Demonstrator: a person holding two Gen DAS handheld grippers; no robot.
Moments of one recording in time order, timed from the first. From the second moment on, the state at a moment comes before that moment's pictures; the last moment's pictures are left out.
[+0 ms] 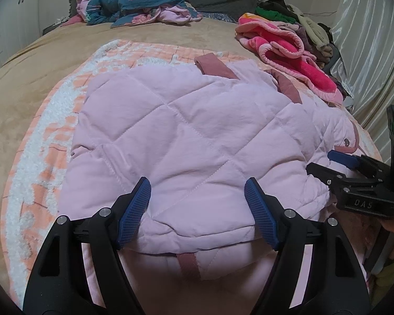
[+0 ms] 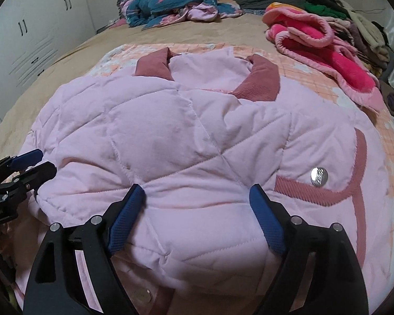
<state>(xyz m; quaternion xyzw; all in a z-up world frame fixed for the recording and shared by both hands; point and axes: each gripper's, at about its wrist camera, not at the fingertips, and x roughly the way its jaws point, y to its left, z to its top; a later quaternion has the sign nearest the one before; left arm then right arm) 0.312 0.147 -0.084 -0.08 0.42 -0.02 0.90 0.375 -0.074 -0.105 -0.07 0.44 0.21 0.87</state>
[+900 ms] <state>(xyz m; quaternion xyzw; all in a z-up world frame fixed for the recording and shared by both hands) 0.272 0.143 -0.049 -0.11 0.41 -0.02 0.91 0.293 -0.139 -0.054 0.01 0.38 0.19 0.90</state>
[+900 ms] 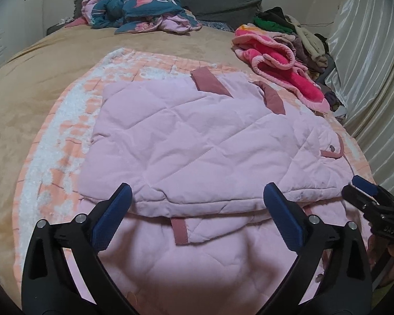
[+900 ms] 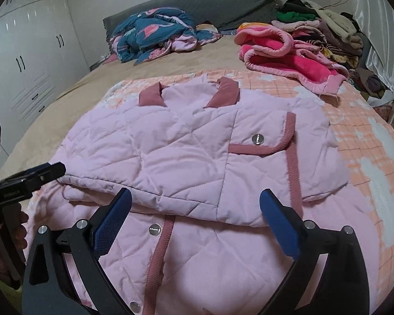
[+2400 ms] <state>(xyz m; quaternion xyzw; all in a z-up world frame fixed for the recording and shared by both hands) 0.159 0.098 0.084 -0.09 0.31 -0.02 0.95 0.200 -0.208 0.055 0.06 0.29 0.20 0.93</state>
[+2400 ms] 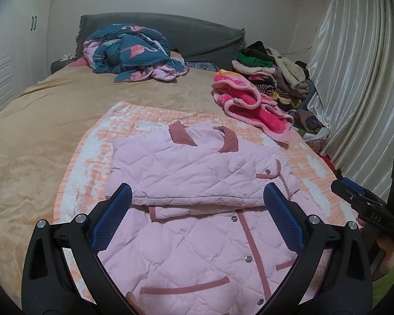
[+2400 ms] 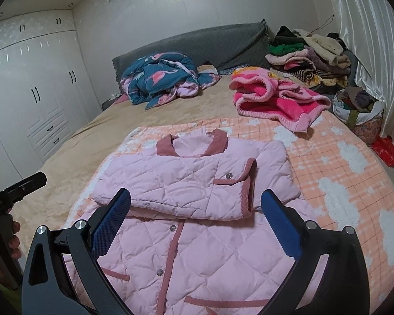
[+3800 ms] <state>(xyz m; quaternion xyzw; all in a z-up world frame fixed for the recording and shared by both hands) 0.071 0.090 0.111 -0.06 0.28 0.01 0.96 0.117 -0.254 0.105 0.03 0.24 0.20 0.95</state>
